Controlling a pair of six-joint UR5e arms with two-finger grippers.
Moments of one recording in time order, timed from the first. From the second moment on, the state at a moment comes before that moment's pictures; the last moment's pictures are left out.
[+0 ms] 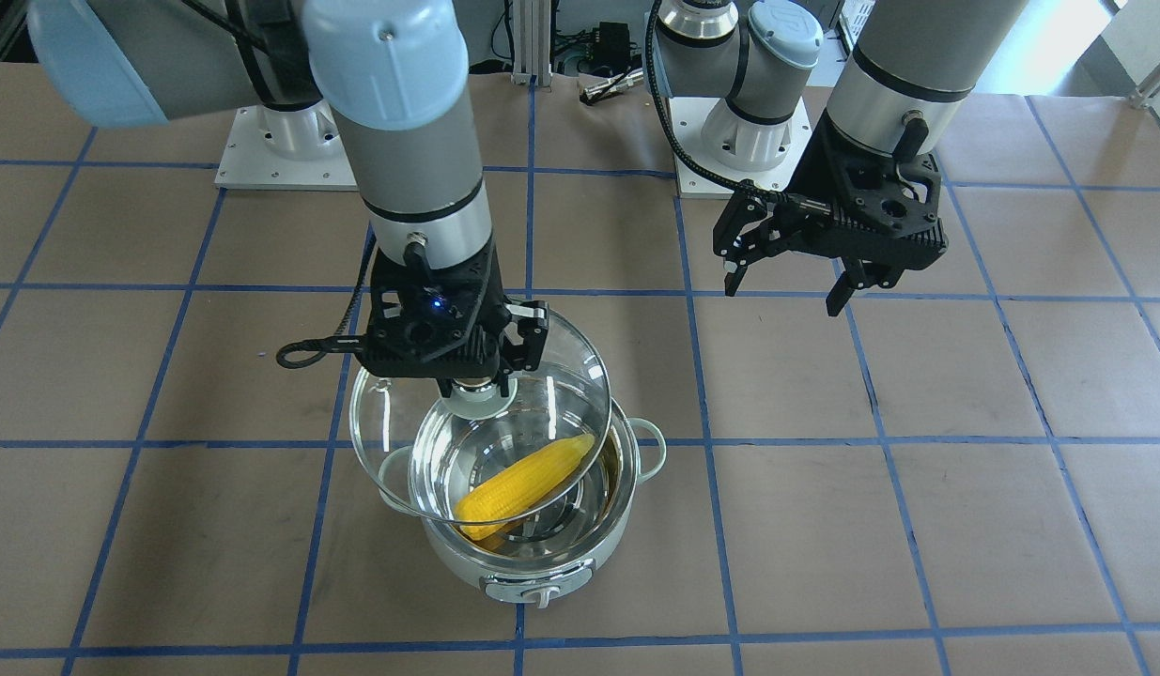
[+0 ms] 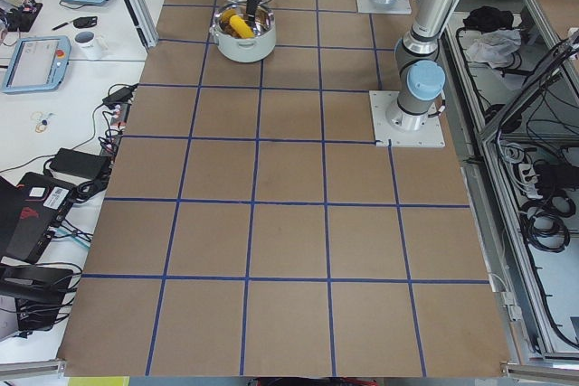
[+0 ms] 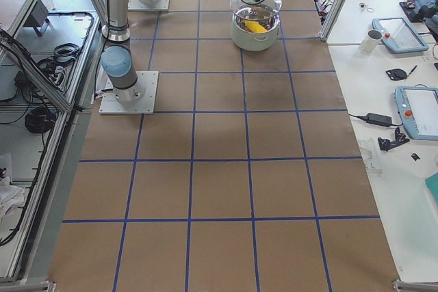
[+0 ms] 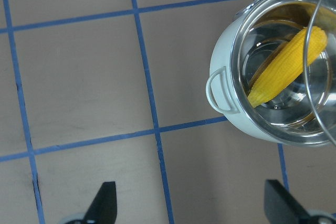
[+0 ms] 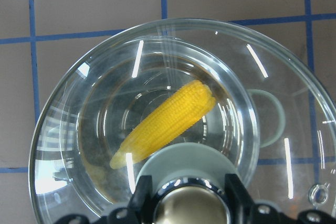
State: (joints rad) left arm -1.56 -1.61 -1.56 -1.39 1.48 0.16; right arm 1.87 -1.23 1.32 -1.84 -1.55 0.35
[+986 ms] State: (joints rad) left arm -1.55 -1.58 -1.60 -1.52 1.55 0.04; right arm 1.91 -1.11 1.33 -1.91 -1.54 0.40
